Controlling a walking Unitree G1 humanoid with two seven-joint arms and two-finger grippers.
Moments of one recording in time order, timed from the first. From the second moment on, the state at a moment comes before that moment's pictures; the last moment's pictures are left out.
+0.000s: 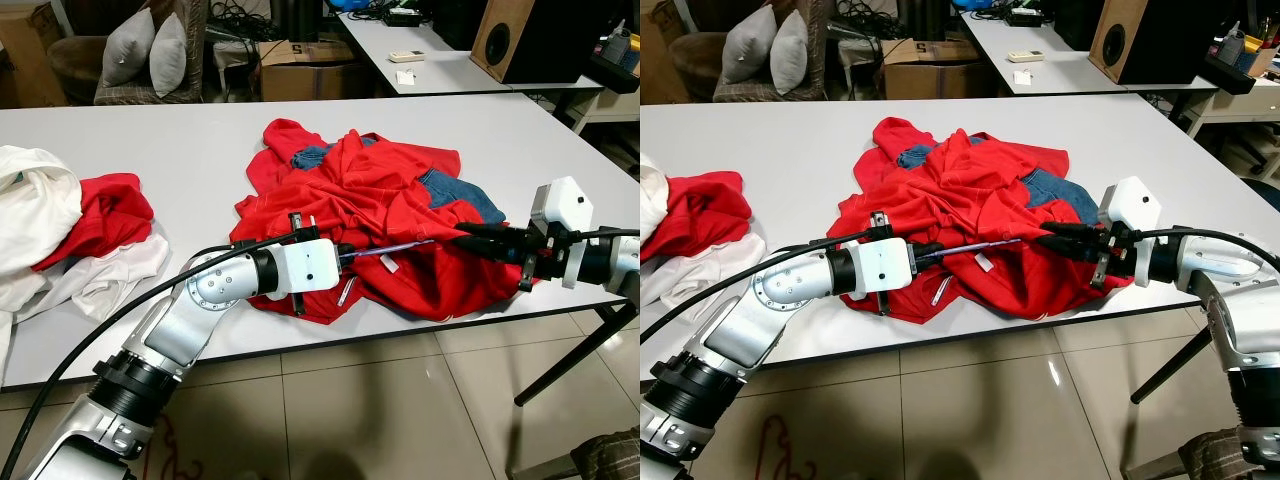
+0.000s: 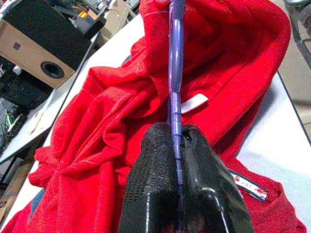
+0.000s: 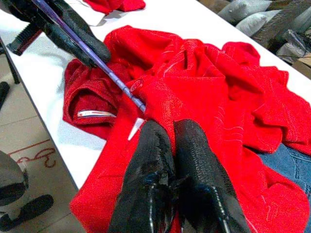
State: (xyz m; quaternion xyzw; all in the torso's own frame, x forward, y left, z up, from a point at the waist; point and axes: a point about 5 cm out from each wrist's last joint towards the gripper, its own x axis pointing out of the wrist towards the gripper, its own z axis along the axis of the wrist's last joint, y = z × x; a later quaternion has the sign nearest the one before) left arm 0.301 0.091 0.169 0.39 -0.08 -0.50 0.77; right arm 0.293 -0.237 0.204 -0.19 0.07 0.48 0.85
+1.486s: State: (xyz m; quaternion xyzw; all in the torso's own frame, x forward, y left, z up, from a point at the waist) left arm 0.289 0.057 0.161 0.39 -0.14 -0.52 0.75; right arm 0.358 -0.206 0.232 -0.02 -0.02 0.46 0.89
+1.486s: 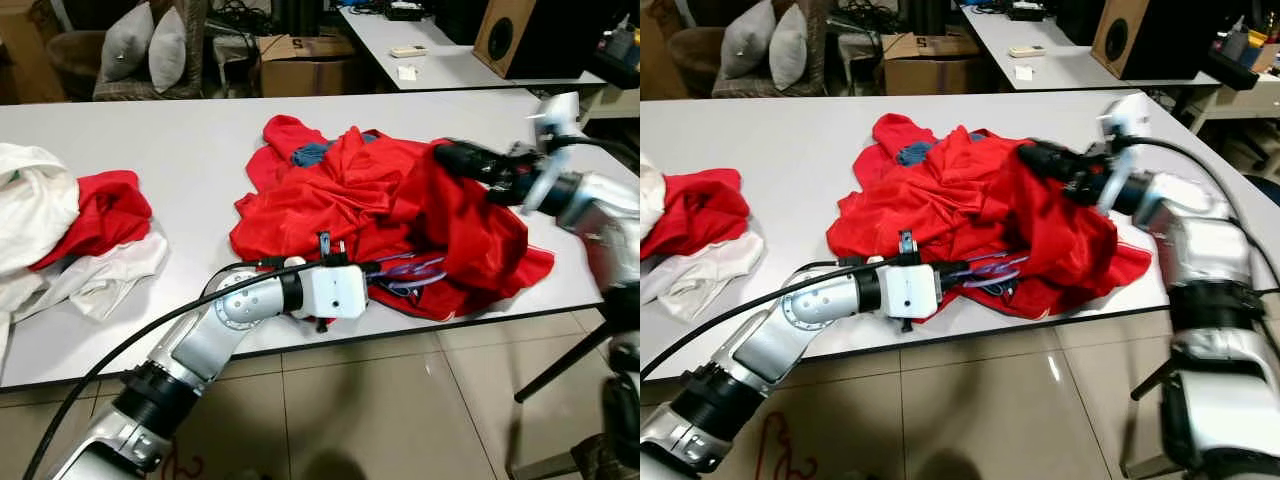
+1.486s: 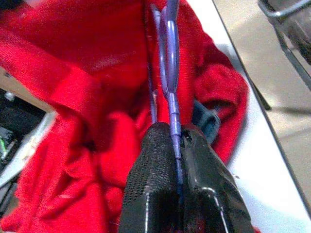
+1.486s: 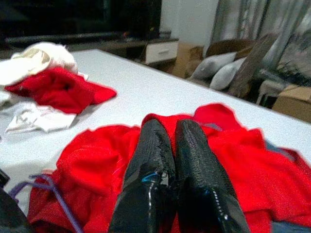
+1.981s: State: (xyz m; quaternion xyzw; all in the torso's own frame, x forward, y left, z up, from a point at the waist) left arm 0.288 0.053 0.178 0.34 -0.17 -0.53 0.76; right arm 0.372 -0.219 0.198 -0.10 0.11 0.39 0.91
